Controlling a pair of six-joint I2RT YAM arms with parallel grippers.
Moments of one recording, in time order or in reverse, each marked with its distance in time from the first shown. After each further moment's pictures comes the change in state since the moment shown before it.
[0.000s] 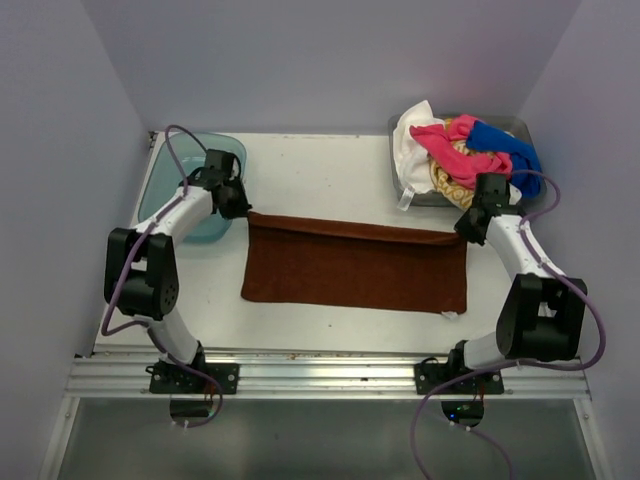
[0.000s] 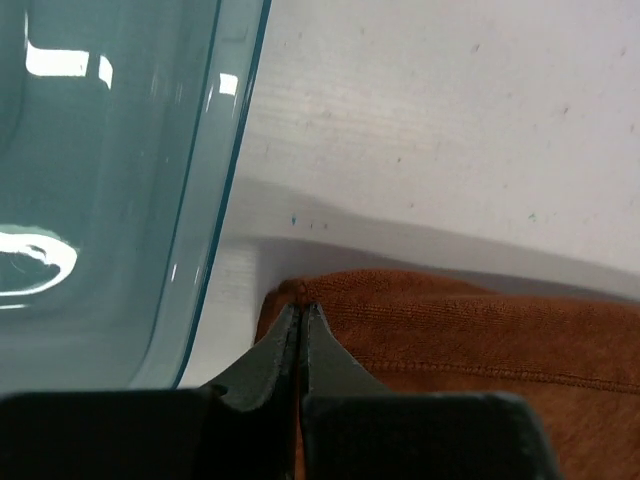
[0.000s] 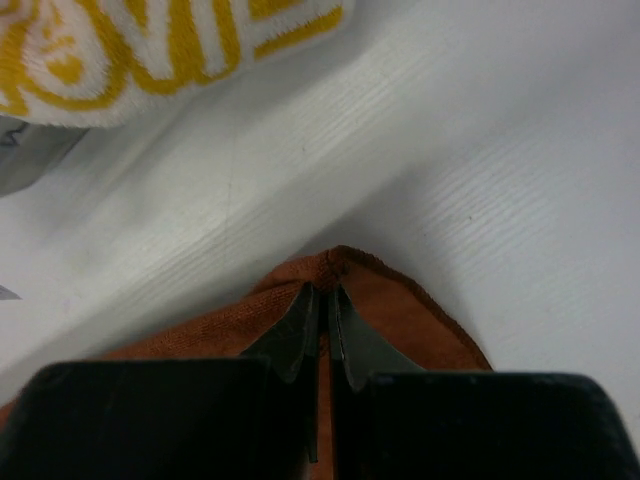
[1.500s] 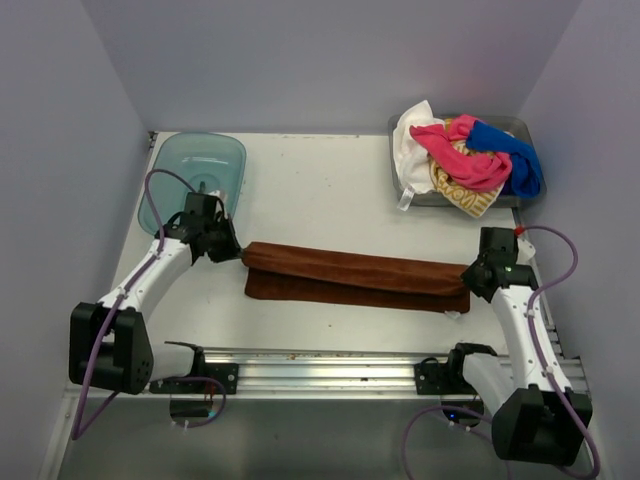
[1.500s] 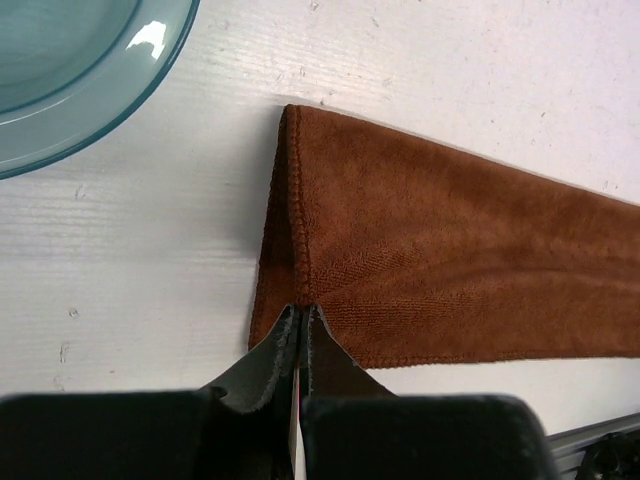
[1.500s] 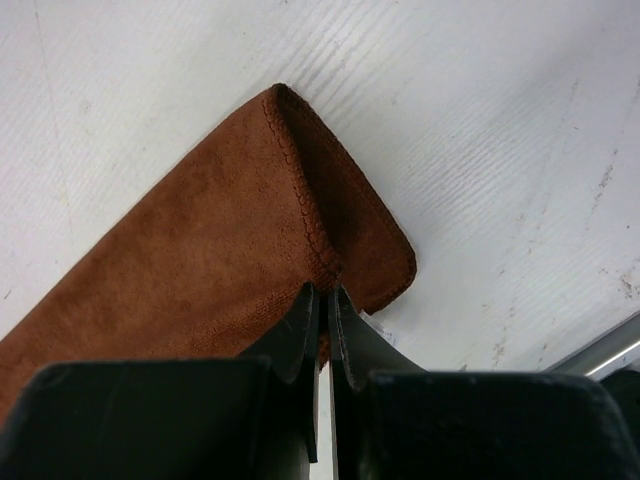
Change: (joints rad) left arm 0.012 -0.436 -0.392 -0.050 0.135 0.000; right arm 0.000 -0.526 -0.318 -0.240 0.057 0.102
